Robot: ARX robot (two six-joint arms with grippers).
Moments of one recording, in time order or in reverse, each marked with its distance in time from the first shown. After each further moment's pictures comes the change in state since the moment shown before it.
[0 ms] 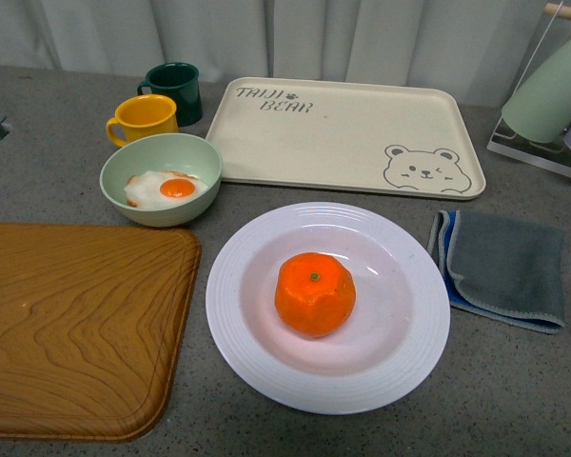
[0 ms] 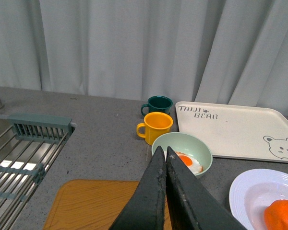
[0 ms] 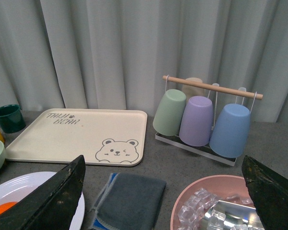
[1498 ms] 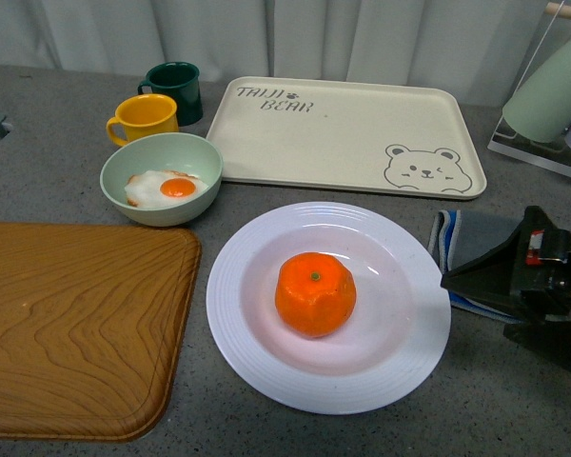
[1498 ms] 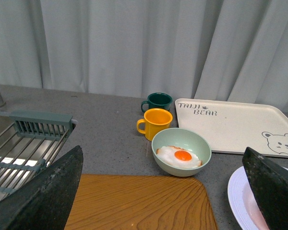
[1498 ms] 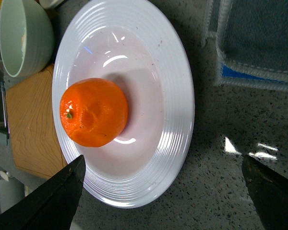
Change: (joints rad) left arm 0.000 -0.172 0.000 -0.177 0.001 0.002; right arm 0.101 1.782 0.491 0.361 -0.545 0.553
